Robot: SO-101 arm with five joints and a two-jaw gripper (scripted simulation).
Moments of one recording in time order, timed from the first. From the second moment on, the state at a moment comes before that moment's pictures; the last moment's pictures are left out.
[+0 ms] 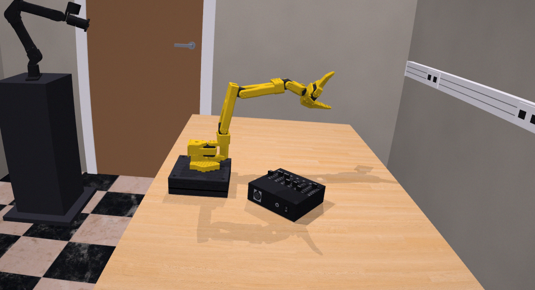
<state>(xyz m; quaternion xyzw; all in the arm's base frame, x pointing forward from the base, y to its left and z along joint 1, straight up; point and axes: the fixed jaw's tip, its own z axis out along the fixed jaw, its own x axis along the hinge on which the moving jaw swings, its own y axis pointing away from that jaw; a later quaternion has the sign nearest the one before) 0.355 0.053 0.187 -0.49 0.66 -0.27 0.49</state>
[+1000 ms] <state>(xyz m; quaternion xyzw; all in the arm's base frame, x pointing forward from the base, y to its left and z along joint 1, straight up) 0.350 0.033 0.185 -0.56 0.63 -0.32 0.44</state>
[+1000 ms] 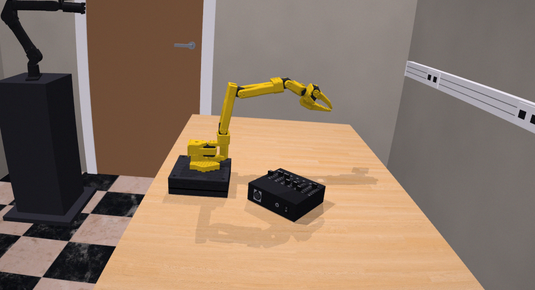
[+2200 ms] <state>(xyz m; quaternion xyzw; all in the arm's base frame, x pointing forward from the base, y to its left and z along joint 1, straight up) 0.298 -0.054 0.165 -0.82 0.39 -0.40 0.11</state>
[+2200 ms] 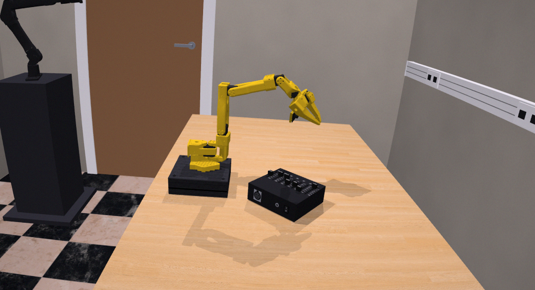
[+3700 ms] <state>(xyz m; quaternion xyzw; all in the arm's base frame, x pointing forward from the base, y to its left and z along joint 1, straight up) 0.188 -0.115 0.148 -0.96 -0.16 -0.17 -0.14</state>
